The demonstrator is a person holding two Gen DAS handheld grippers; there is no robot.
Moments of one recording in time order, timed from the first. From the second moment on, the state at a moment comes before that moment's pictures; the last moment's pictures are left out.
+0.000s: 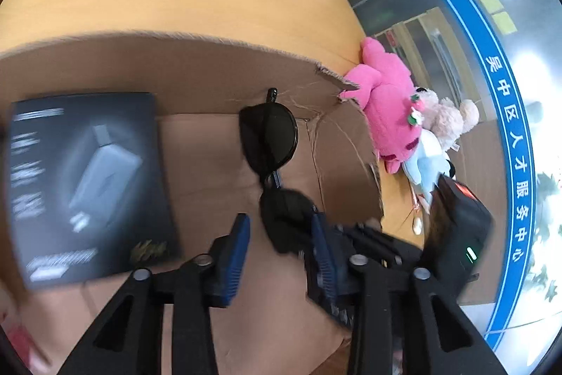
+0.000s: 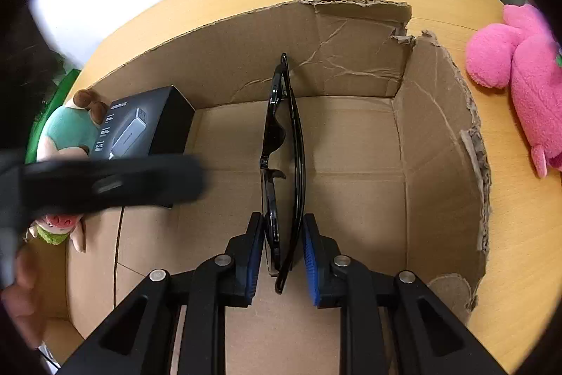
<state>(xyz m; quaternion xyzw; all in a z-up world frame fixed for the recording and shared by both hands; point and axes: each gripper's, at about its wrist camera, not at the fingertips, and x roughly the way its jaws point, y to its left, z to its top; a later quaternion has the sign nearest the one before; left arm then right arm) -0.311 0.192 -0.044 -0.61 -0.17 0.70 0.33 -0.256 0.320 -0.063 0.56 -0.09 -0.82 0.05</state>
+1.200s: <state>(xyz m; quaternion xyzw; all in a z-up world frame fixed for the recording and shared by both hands) -0.071 -0.022 0.012 -0.48 -0.08 0.85 0.21 -0.080 0.281 0.035 0.42 -0.03 -0.90 0.13</state>
